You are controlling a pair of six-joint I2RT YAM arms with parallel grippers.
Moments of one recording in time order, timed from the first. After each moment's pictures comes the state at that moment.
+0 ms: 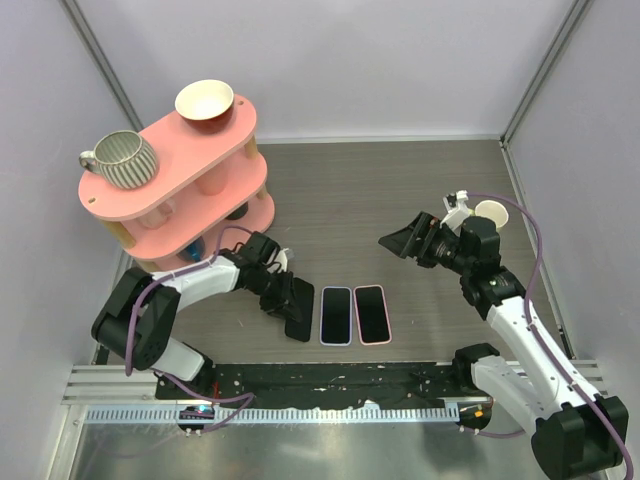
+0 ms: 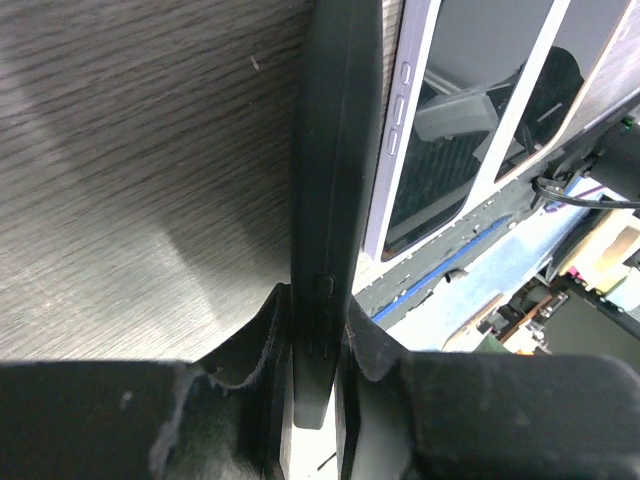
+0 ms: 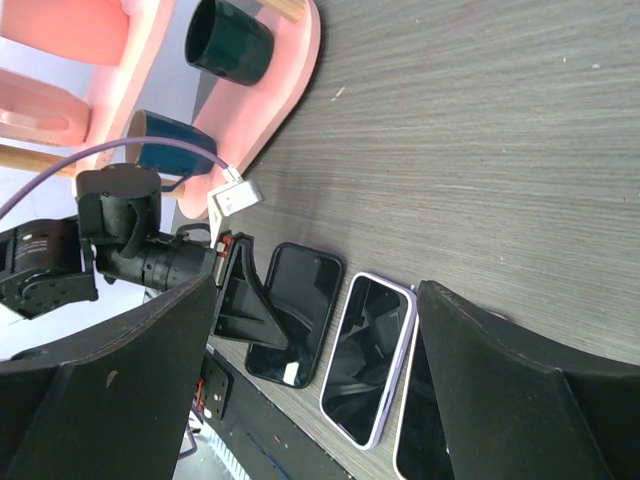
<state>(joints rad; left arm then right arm) -0.53 1.48 0.68 -0.43 0.59 -0.59 0.23 0.82 0.61 -0.13 -0.46 0.72</state>
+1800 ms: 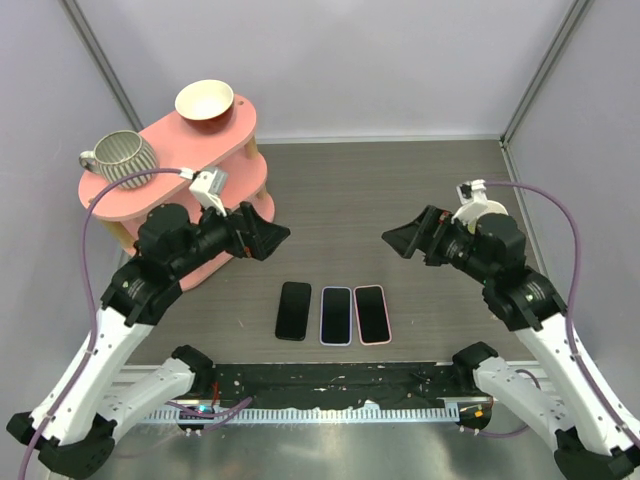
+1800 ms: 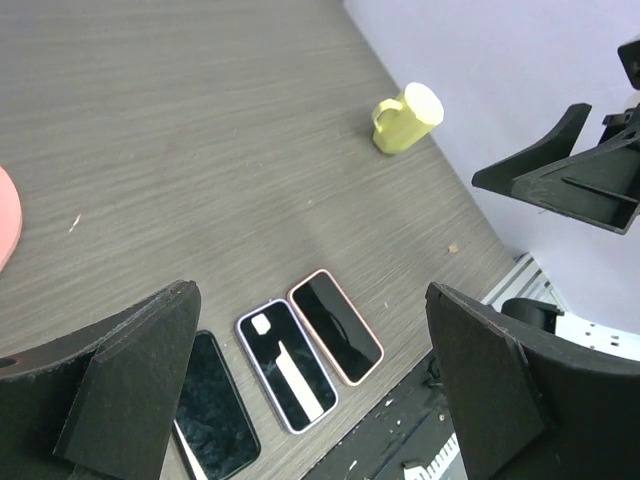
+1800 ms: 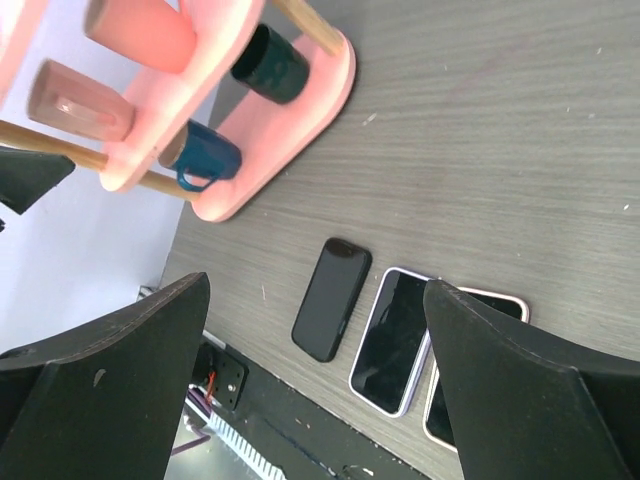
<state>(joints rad) -0.54 0.85 1.11 -0.50 0.20 -0.46 0.44 0.76 0.95 -0.52 -0.21 0.68</state>
